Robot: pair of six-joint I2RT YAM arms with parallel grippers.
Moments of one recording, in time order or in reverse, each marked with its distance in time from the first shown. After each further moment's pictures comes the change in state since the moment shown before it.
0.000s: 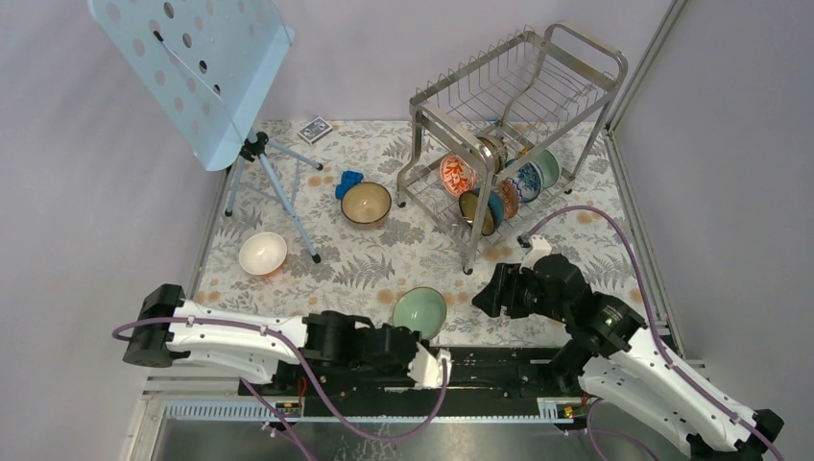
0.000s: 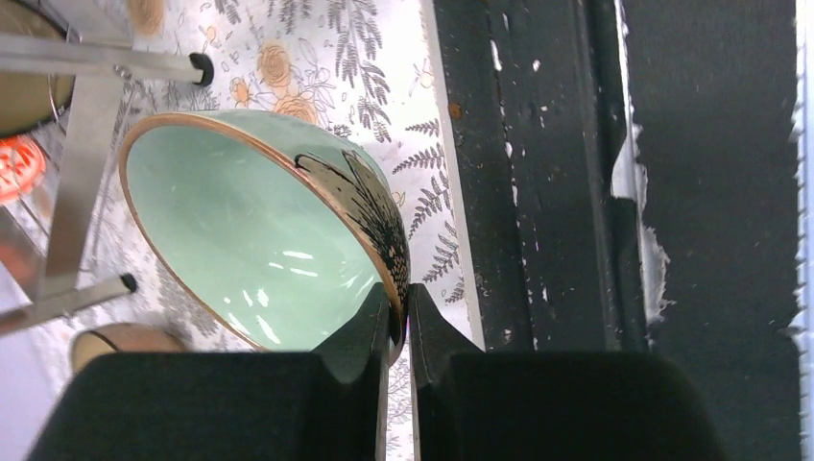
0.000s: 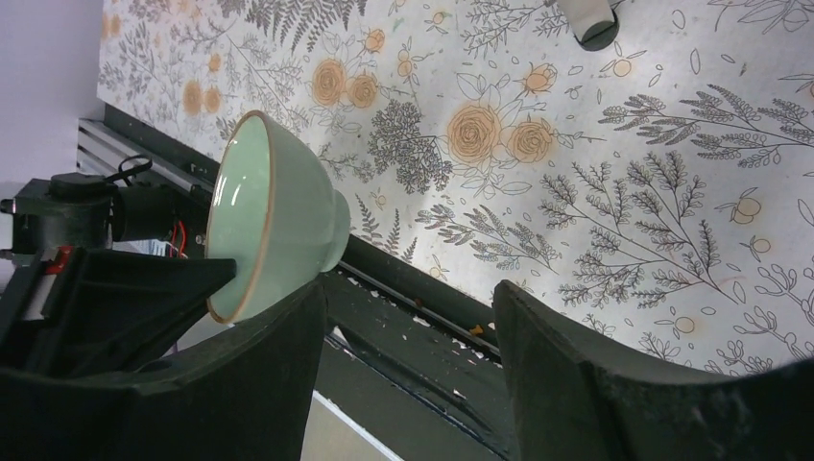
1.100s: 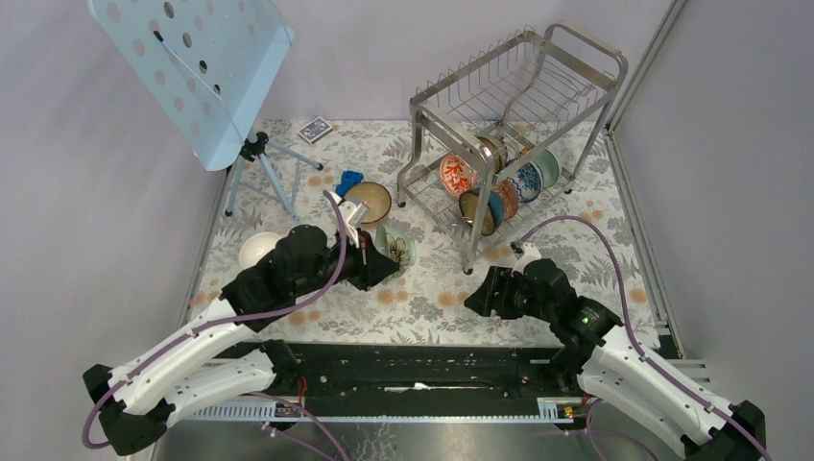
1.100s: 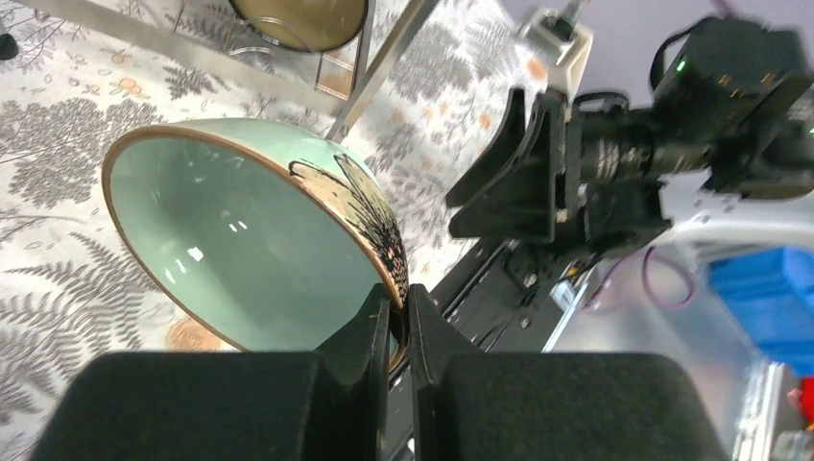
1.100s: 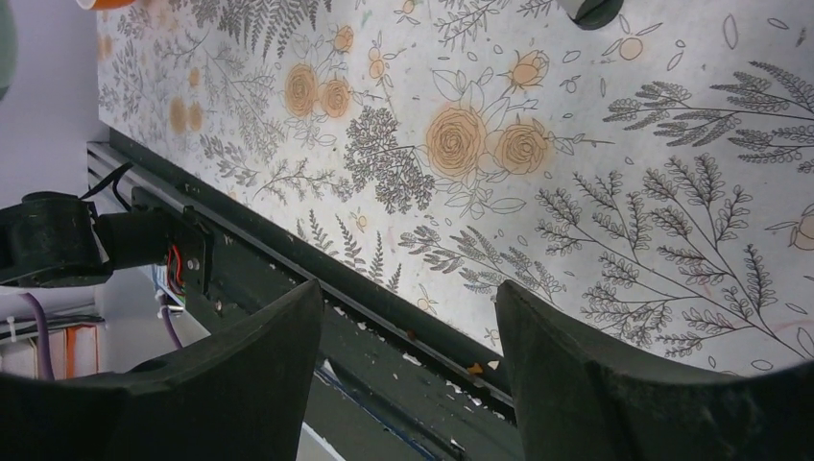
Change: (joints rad) left arm 0.724 -0.327 0.032 0.192 0.397 -0.925; right arm -0.076 0.039 -0.206 0.248 -0.085 0.055
